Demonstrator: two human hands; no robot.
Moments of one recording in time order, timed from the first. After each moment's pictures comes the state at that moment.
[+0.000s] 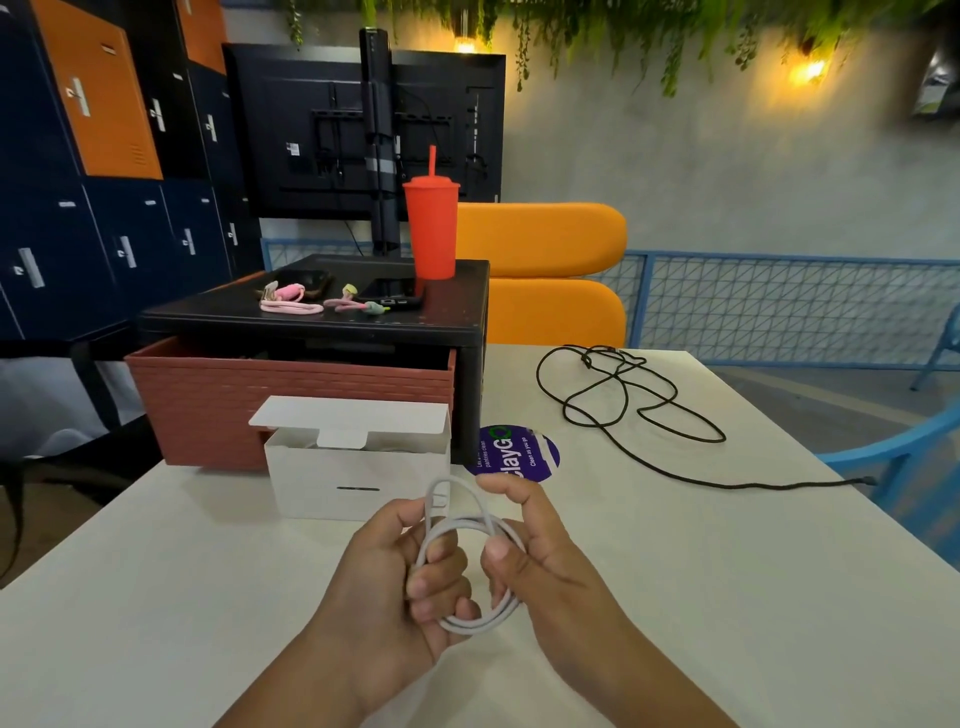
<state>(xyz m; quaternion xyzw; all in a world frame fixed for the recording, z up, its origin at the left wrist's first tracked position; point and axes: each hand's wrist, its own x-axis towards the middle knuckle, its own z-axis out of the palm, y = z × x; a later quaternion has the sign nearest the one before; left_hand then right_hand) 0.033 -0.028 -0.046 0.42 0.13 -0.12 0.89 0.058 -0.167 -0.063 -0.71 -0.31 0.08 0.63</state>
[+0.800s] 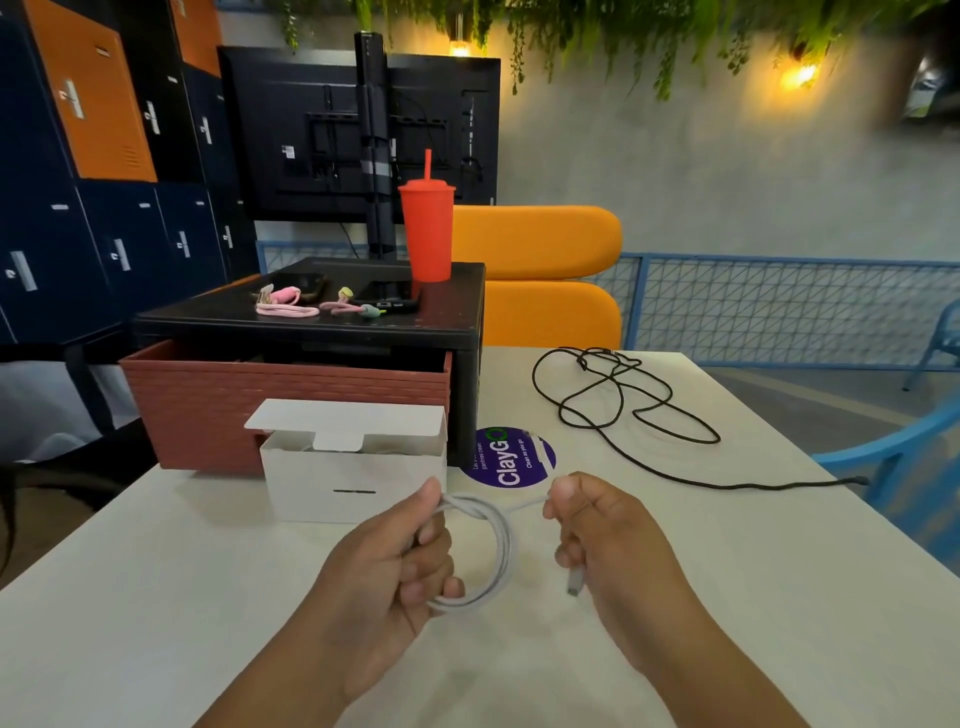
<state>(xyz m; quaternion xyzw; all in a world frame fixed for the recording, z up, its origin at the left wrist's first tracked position) 0.028 -0.027 -0.039 0.51 0.06 -0.02 0.86 0.070 -0.188 -0.040 -0.71 -0.08 0.01 0.70</state>
